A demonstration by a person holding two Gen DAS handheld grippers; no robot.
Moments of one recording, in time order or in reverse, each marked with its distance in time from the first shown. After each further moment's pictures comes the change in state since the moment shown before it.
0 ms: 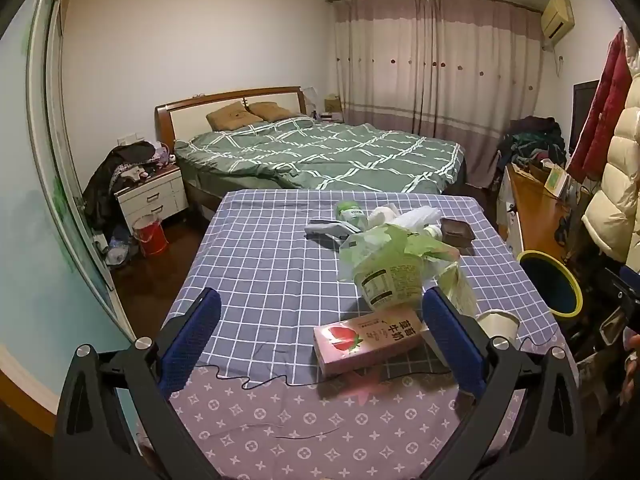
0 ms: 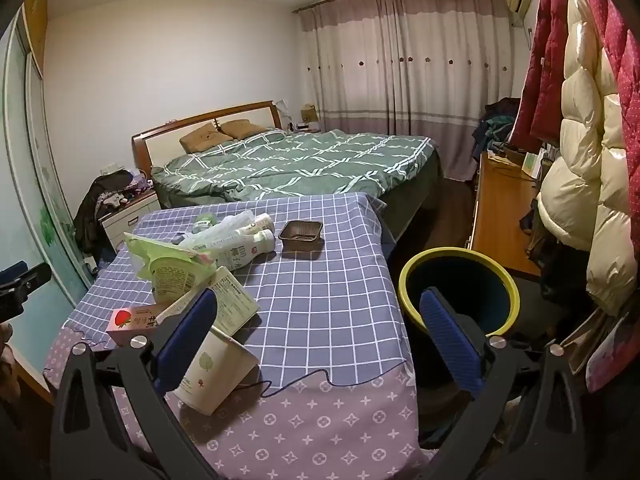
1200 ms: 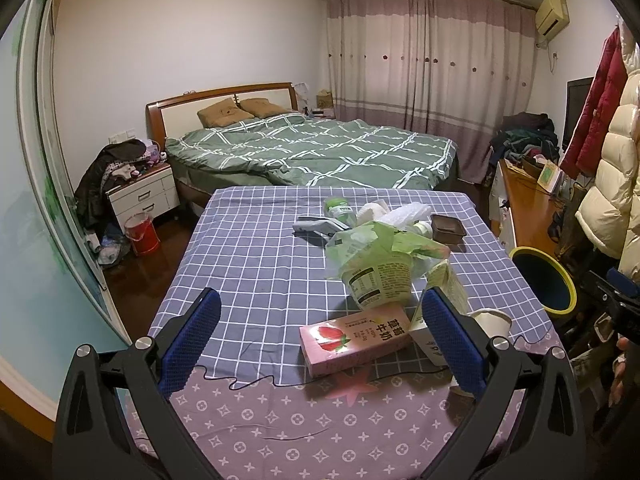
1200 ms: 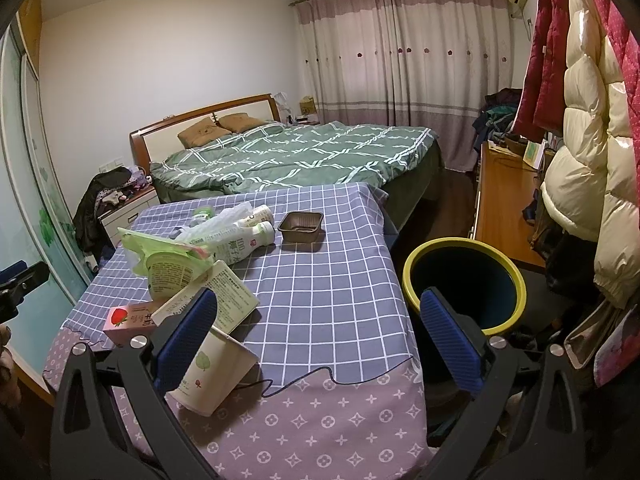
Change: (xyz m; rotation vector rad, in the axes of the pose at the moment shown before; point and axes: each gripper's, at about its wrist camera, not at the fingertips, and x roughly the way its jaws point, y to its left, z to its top) left arm -0.005 -0.004 0.008 -0.003 0.022 -0.035; right arm 0.012 0.001 -0.005 0.015 0.019 0.011
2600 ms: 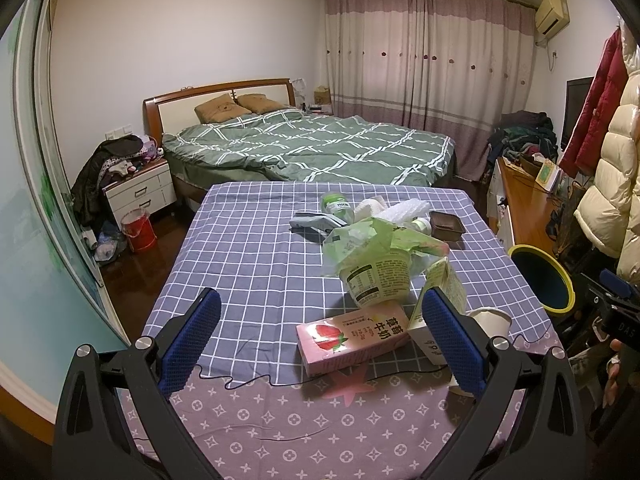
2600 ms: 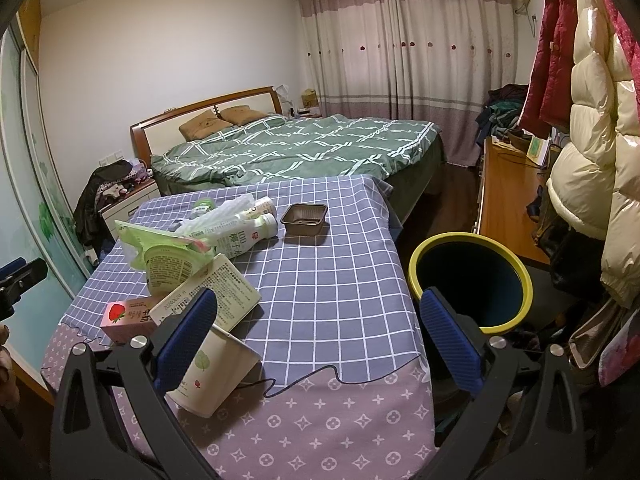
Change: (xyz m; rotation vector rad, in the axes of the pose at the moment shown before) left arm -0.001 -0.002 0.005 0.001 0.018 -0.012; right arm 0.009 0.002 -0.001 -0.002 0.025 0.000
